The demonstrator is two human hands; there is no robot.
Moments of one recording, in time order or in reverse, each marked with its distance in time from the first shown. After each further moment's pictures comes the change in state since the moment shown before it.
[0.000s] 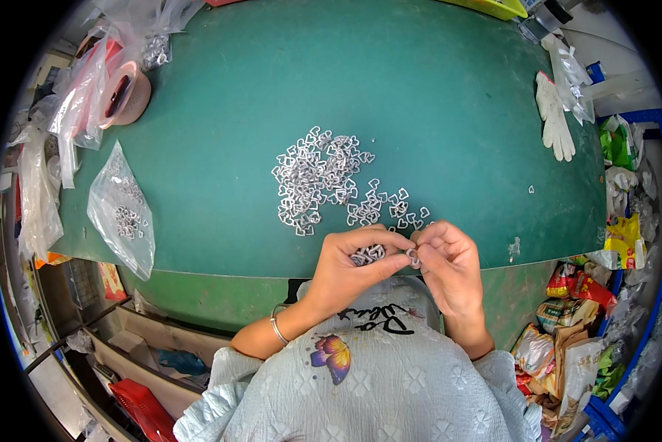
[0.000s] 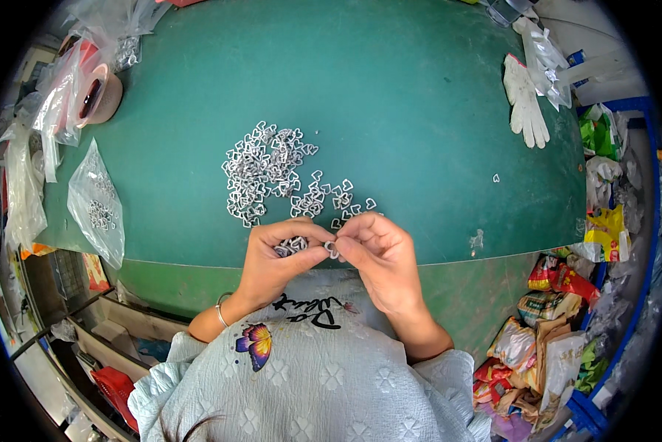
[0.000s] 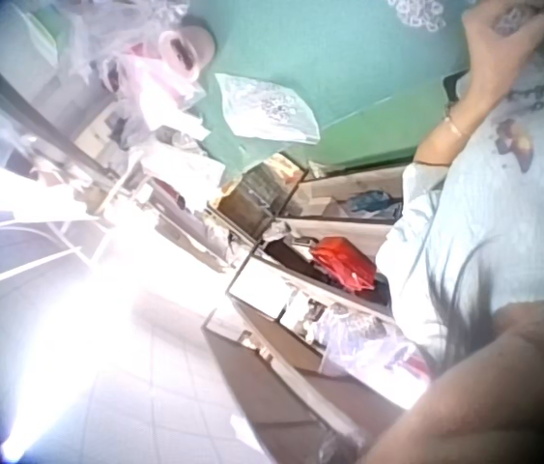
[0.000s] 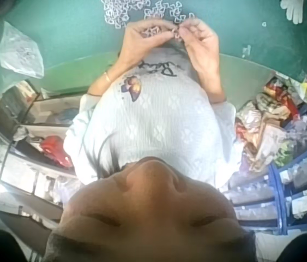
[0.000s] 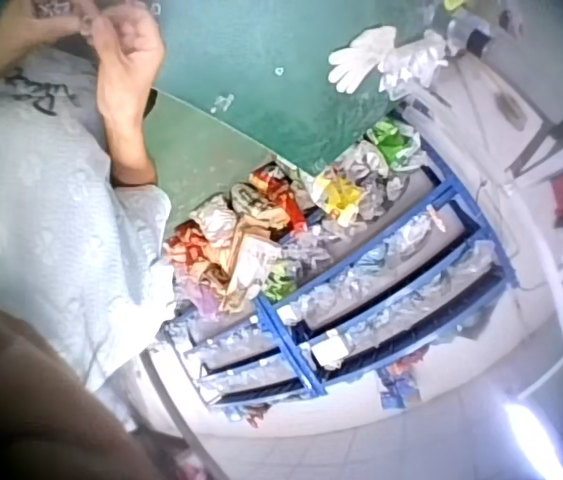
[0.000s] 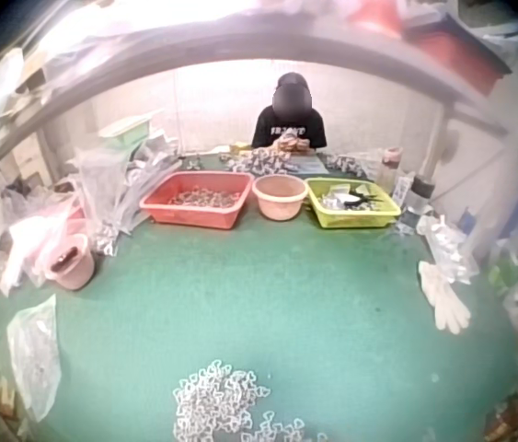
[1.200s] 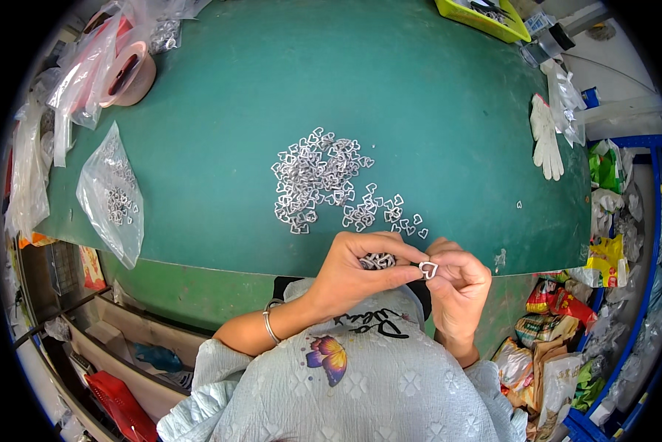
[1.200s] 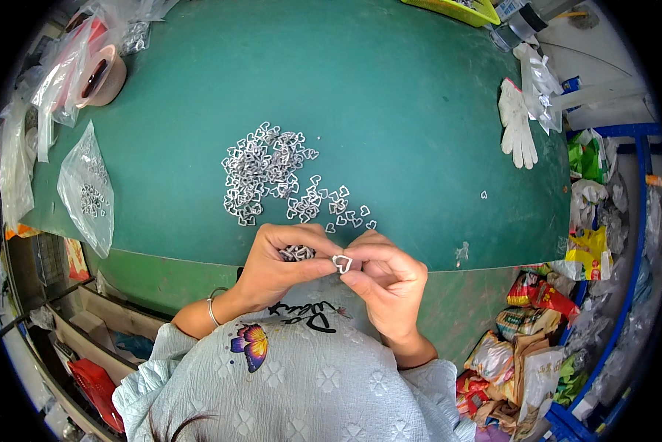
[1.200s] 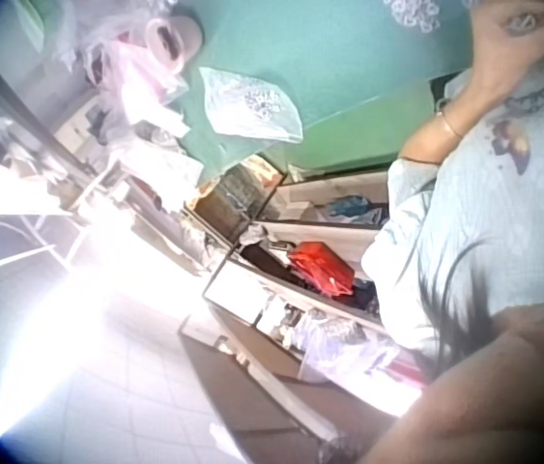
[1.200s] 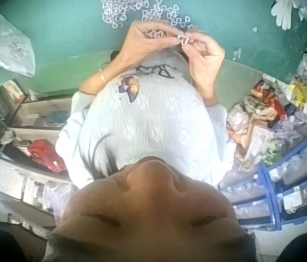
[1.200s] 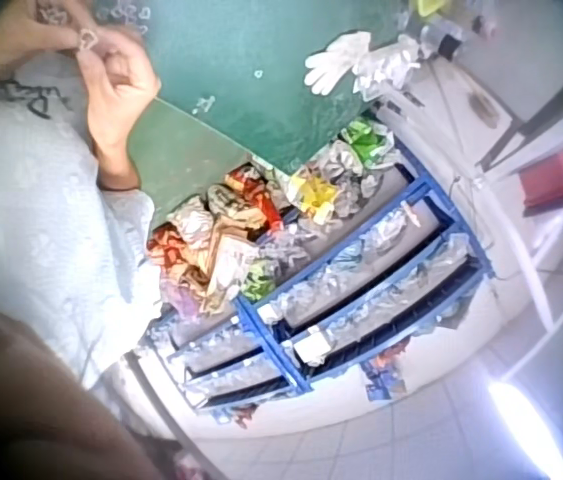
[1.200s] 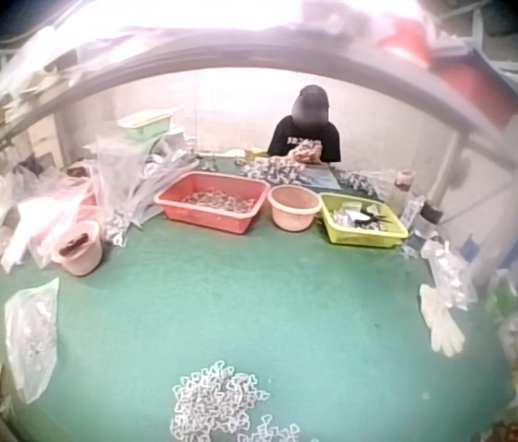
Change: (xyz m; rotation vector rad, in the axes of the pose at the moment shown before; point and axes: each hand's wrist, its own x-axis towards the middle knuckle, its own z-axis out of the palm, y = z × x) left_hand -0.001 0.013 0.005 -0.212 -0.097 -0.038; right_hand -0.016 -0.011 0.015 -0.349 0.005 -0.376
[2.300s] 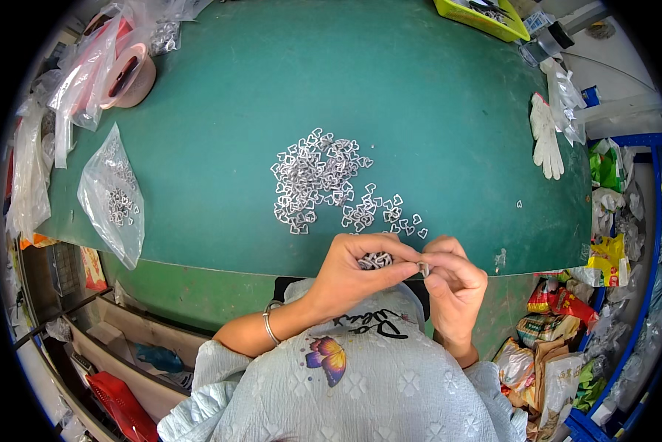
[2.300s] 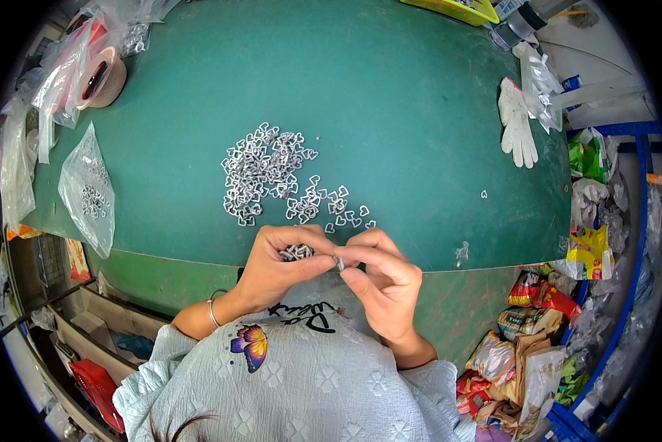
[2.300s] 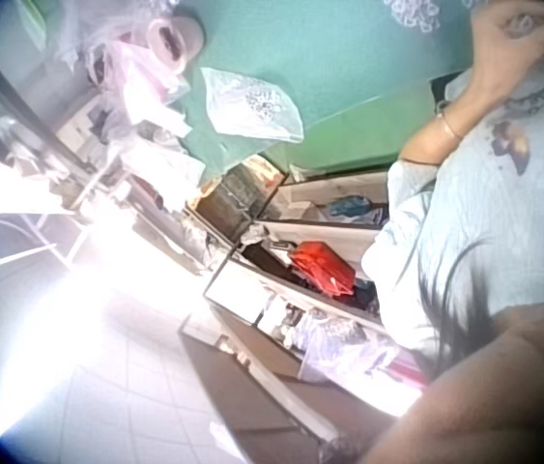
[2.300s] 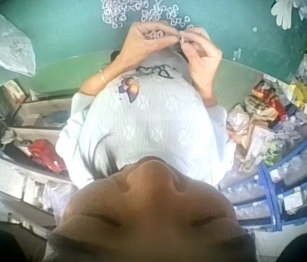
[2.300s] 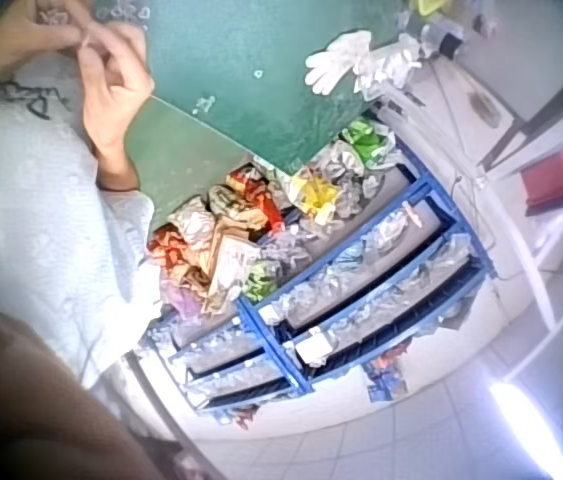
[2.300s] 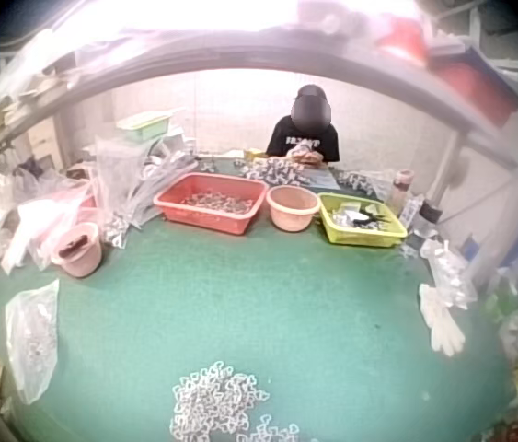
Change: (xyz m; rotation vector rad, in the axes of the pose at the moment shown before) left_hand -0.002 -0.009 0.001 -0.037 0.021 0.031; right_hand 0.000 -0.001 0.000 -0.100 -0.055 -0.033
